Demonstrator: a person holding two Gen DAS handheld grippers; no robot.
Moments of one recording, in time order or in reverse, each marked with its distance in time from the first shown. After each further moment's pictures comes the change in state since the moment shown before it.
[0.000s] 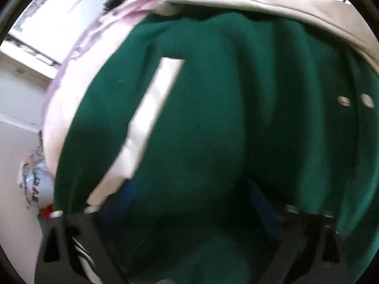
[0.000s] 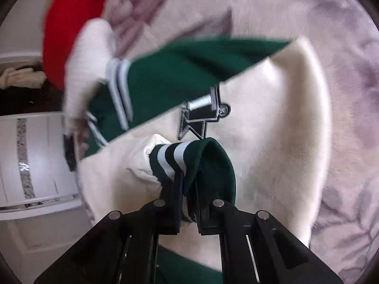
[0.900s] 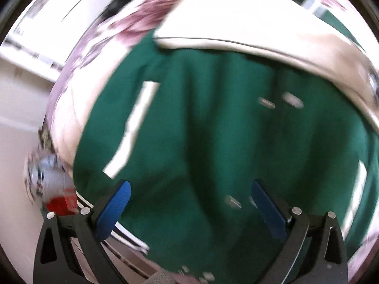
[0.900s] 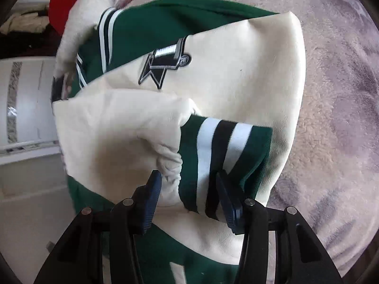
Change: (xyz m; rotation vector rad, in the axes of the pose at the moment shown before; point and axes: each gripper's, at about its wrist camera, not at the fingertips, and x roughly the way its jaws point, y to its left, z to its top) left arm -0.127 -0.047 -0.024 0.078 0.040 -0.044; right arm 0.000 -0.040 -0.002 -0.230 0.253 -0.073
